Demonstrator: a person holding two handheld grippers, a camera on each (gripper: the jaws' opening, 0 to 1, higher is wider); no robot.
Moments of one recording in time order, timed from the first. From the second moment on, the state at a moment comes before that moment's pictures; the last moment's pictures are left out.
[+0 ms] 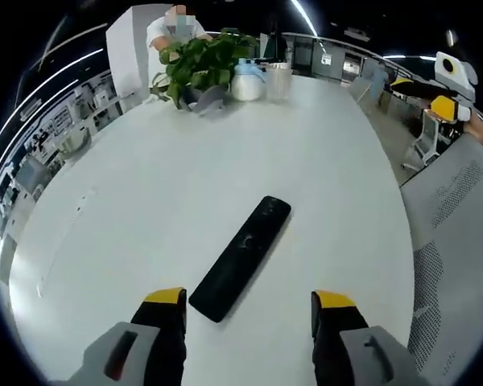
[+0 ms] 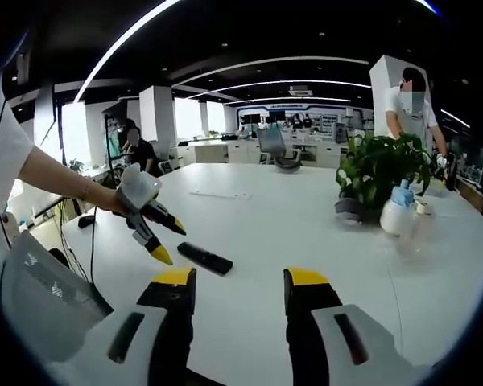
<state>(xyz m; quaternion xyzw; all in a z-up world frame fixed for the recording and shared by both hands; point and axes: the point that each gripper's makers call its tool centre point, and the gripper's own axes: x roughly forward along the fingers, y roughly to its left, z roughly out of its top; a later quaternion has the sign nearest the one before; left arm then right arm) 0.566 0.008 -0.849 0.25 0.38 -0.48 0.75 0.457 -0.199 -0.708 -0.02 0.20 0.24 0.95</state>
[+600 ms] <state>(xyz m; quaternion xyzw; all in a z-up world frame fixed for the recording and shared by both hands) 0.574 0.004 -0.856 0.26 0.37 -0.49 0.74 0.456 -0.198 -0.715 -0.02 0.22 0.24 0.95</state>
